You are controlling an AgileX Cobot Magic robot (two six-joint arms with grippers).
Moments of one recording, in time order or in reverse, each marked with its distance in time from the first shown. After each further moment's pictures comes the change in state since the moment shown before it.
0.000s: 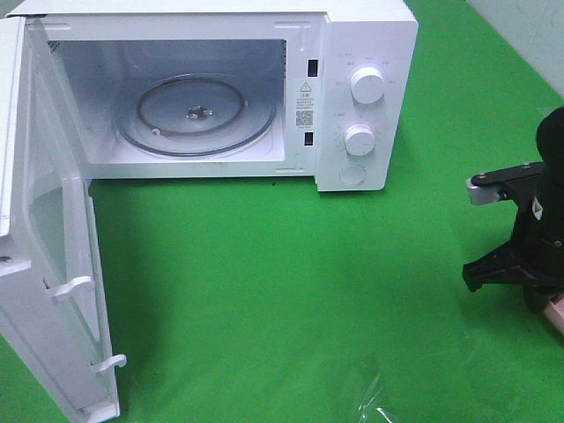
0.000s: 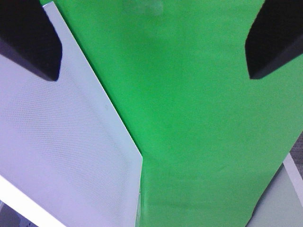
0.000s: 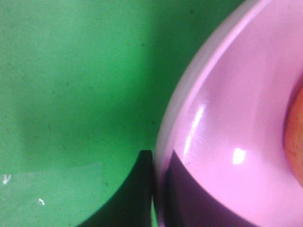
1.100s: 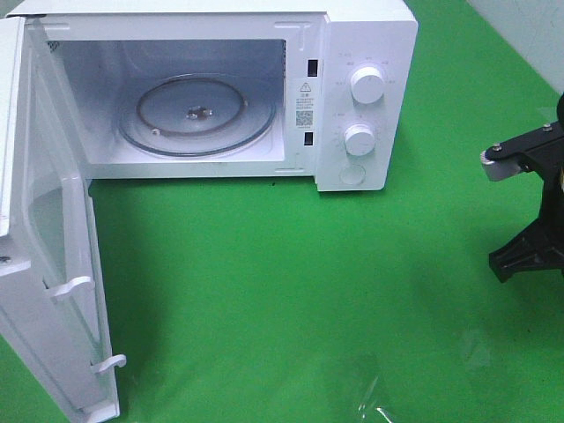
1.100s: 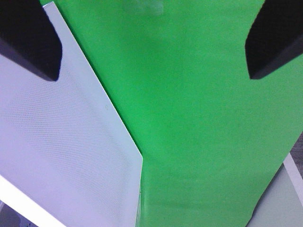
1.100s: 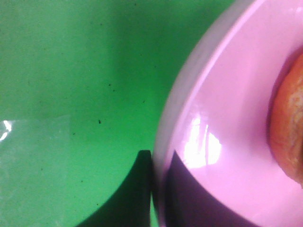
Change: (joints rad) left arm 0.000 0.000 0.000 0.000 0.000 0.000; right arm 0.137 -0.204 0.004 -0.143 0.226 0.102
